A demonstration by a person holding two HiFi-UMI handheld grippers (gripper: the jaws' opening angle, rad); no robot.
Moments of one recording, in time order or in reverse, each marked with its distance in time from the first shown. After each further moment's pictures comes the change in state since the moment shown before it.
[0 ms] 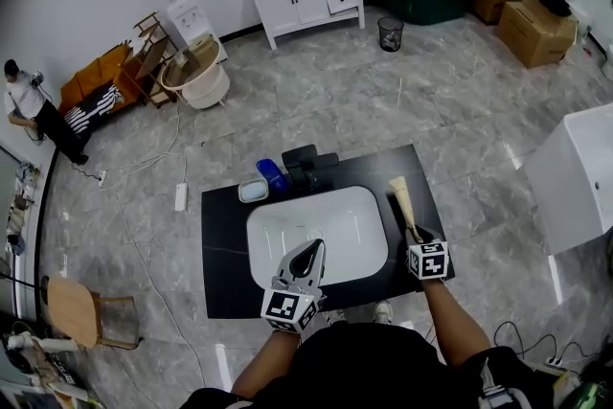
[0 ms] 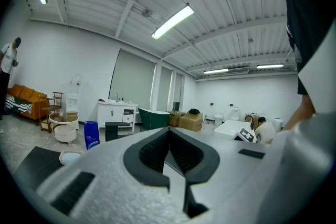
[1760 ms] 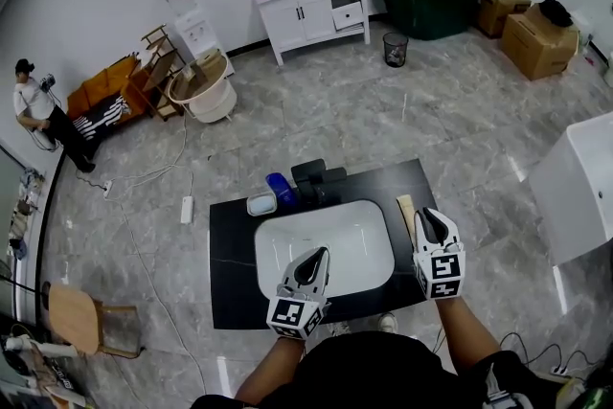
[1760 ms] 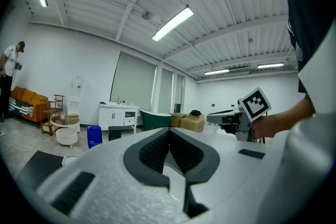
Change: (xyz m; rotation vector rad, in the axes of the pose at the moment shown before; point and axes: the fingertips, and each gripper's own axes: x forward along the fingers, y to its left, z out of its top) left arm 0.000 0.012 0.006 0.014 -0.019 0.014; right arm -0.106 0.050 0.172 -0.232 -0.457 -0.042
